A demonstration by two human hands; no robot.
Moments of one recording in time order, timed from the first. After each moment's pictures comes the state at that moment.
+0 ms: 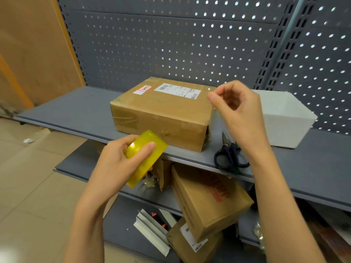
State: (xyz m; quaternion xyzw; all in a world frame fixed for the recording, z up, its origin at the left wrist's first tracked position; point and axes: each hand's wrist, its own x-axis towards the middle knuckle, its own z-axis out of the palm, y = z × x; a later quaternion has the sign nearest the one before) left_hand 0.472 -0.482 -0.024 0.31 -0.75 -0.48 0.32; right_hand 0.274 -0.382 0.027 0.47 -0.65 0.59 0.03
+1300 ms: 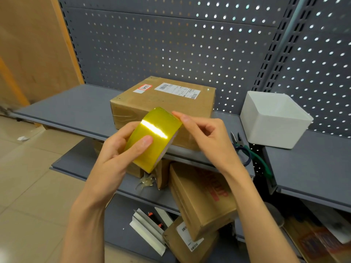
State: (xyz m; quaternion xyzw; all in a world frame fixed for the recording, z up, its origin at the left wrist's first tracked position) left_hand 0.479 -0.480 -0.020 0.12 -0.71 -0.59 0.36; right_hand 0.308 -0.389 -0.008 0.56 -0.56 0.59 -0.15
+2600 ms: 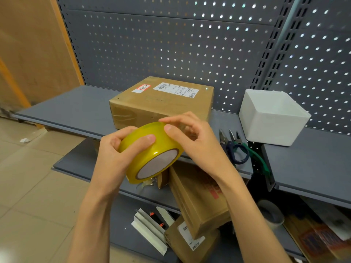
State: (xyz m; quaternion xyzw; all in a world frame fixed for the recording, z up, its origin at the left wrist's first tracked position) left_hand 0.472 -0.472 -0.017 0.19 -0.68 -0.58 0.41; right_hand 0.326 -0.388 -0.006 0.54 -0.62 0.54 -0.17
